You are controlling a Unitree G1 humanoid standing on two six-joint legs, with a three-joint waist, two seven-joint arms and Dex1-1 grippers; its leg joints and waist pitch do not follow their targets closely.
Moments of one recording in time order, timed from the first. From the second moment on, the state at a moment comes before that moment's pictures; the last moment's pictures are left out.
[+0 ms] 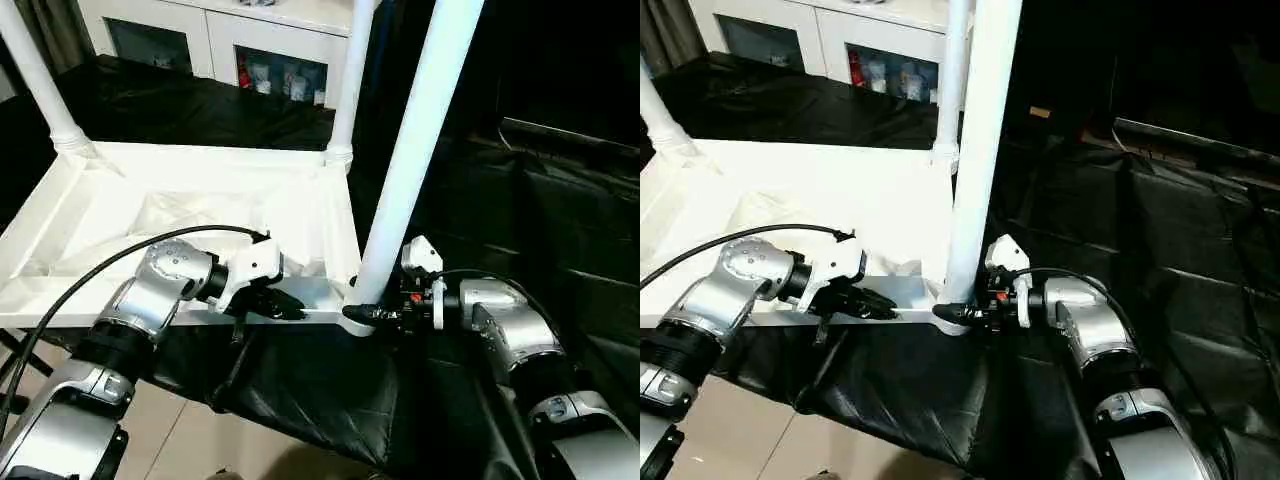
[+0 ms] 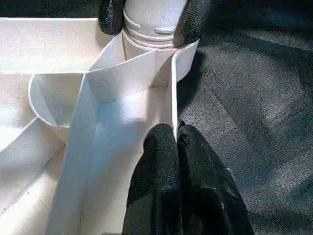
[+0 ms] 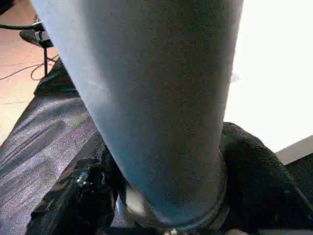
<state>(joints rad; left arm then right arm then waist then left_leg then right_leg) -0.63 0.46 -0.31 0.60 0.02 0.02 -1.36 -0.53 -0.28 0.13 0.71 0.16 0.05 1.25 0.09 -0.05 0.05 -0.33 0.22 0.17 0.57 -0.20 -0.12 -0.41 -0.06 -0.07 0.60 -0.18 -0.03</state>
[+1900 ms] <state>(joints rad) -0.61 0.45 -0.30 0.59 0.02 0.02 -1.31 -0.55 -0.27 0.12 0.75 0.15 0.00 1.20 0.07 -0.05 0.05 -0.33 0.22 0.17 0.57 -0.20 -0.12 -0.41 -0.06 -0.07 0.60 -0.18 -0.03</state>
